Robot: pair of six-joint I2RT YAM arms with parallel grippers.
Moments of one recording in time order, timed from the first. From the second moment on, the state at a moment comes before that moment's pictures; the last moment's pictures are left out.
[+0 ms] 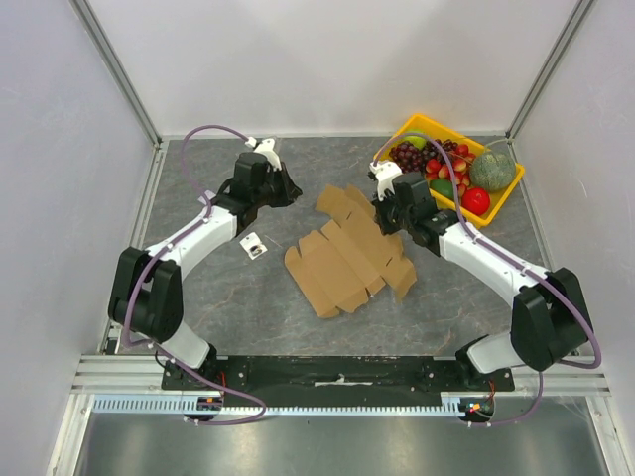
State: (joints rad) left arm -0.39 1.58 1.12 -0.03 0.16 -0.44; right arm 0.49 1.43 0.98 -0.22 -0.03 0.00
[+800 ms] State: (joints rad) left arm -0.36 1.60 1.15 0.00 0.24 -0.42; right arm 0.49 1.31 0.87 0.01 -0.13 0.02
